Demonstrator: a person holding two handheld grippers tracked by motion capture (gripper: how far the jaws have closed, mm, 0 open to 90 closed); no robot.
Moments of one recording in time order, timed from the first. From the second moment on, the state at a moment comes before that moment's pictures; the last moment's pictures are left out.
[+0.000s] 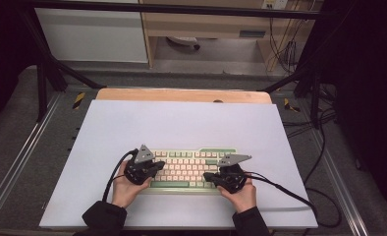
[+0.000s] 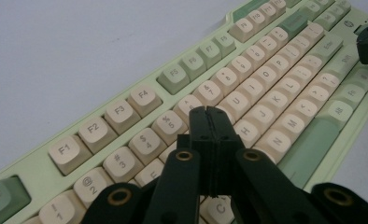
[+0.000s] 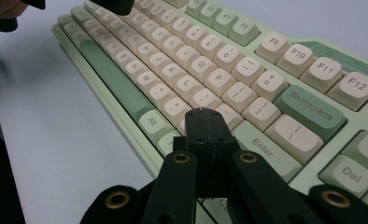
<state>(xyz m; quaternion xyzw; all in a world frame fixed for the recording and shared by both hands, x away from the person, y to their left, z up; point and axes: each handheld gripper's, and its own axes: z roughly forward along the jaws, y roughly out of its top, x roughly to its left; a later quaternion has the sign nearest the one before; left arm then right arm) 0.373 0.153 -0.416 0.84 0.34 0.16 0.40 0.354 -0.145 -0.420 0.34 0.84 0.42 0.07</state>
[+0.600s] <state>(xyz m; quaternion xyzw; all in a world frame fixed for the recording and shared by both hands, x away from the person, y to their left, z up) 0.381 0.145 -0.427 0.84 0.35 0.16 0.39 0.355 -0.145 -0.420 0.34 0.84 0.42 0.07</state>
